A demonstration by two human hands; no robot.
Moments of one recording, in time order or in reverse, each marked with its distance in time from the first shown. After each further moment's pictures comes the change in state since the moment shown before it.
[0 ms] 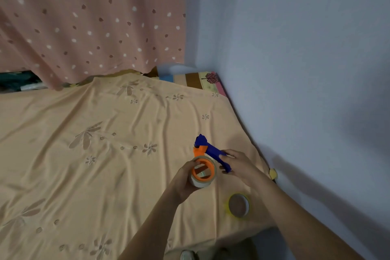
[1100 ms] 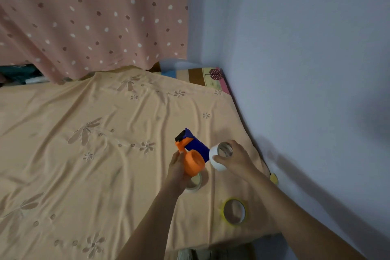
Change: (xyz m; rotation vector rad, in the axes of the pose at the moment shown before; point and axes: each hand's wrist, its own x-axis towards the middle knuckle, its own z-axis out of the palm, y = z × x) left_hand 0.041 0.013 0.014 -0.140 0.328 0.203; right_hand 0.030 -0.016 -0.021 -0.404 0.144 -0.237
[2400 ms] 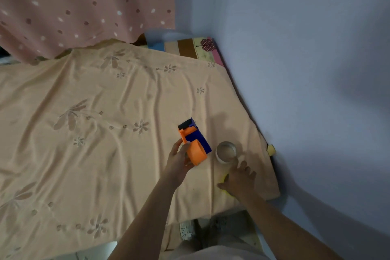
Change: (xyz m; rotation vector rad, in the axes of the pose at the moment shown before) left_hand -0.023 -0.016 -0.017 0.148 -0.074 -0.109; right_hand -0.058 0.116 0.077 -0.785 -0.155 0.342
